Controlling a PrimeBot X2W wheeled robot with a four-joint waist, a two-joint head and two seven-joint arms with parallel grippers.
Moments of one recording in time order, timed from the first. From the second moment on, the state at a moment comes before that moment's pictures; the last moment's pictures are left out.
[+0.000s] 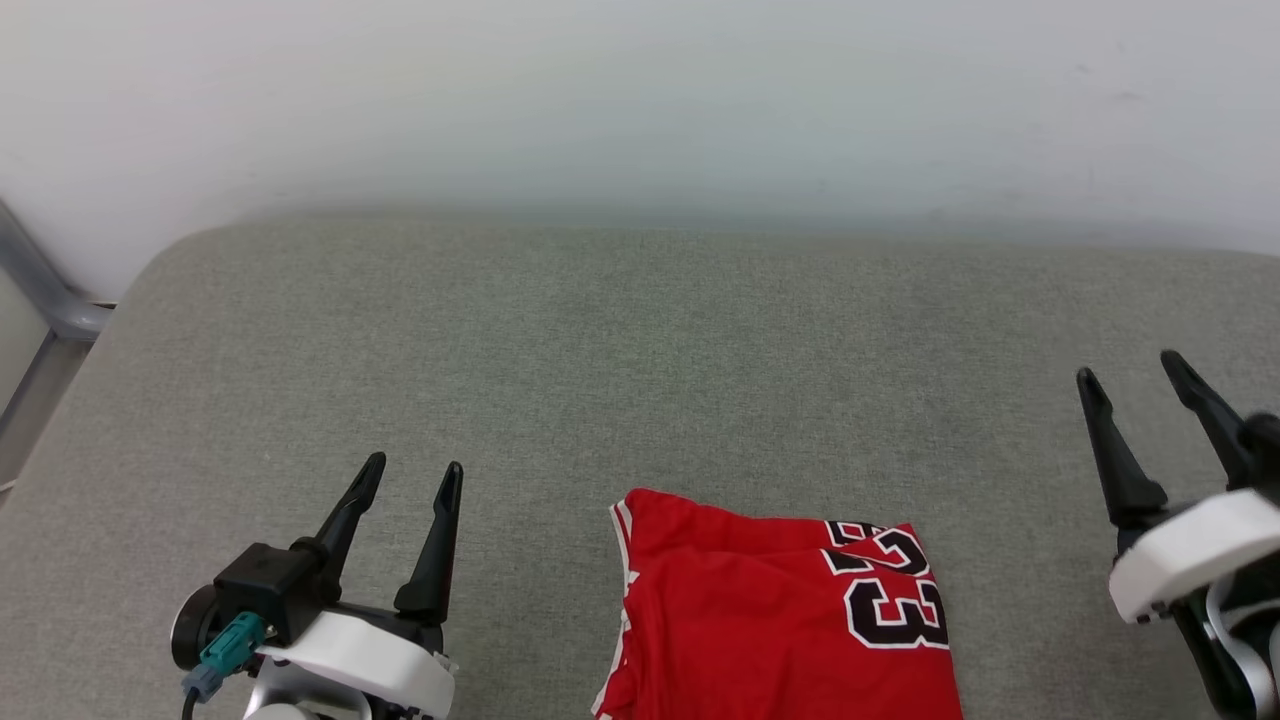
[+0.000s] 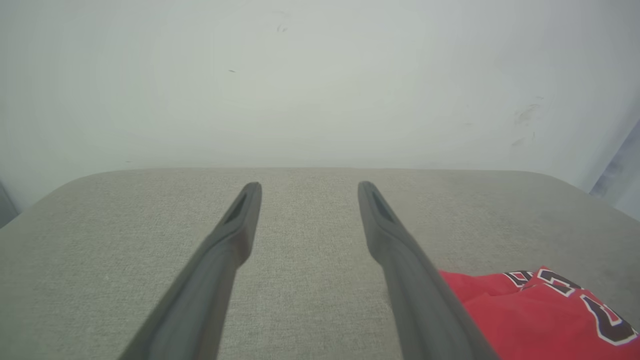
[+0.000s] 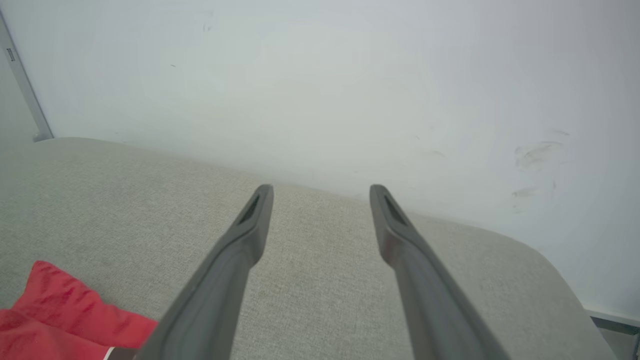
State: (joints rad) left arm -0.07 0.36 -0.33 0.06 -0.49 0.04 -0.26; right arm -0.17 -0.32 0.01 0.03 0.23 0.13 0.05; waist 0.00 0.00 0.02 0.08
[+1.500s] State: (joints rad) left arm -0.03 0.20 -0.18 0.07 -0.31 -0.12 -0.26; right arm 0.03 -0.16 -0.04 -0.06 0.21 0.13 0.20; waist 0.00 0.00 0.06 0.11
